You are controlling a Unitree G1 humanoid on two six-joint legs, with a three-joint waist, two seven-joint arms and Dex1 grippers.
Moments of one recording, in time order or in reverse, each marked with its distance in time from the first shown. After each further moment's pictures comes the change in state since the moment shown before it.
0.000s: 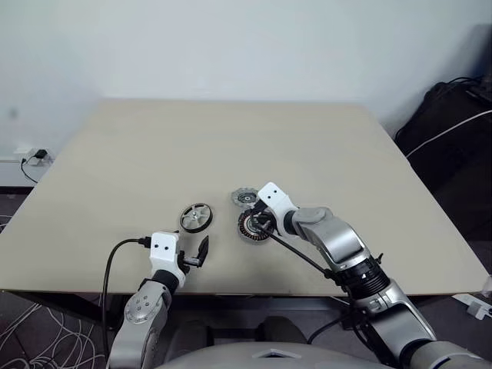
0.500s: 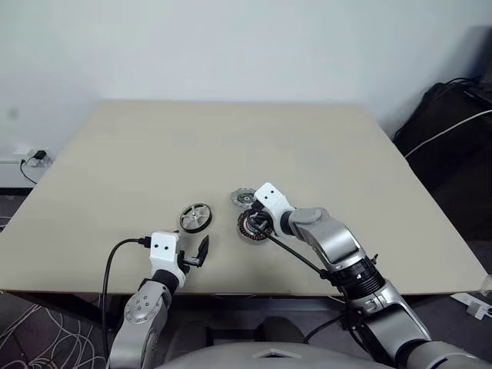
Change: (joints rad) left arm 0.002 0.000 0.001 -0.006 0.000 0.000 0.002; right arm -0.001 0.039 -0.001 0.013 -0.017 -0.001 -0.004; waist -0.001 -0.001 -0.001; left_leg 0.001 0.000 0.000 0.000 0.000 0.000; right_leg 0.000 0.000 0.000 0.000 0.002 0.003
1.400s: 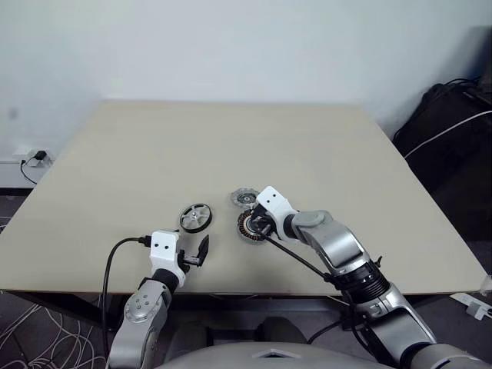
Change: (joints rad) left arm -0.005 0.003 0.000 0.000 0.000 0.002 -0.003; right arm 0.023 -0.031 0.015 -0.035 -0.020 0.022 0.018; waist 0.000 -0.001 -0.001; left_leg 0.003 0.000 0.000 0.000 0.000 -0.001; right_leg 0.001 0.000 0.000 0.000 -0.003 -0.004
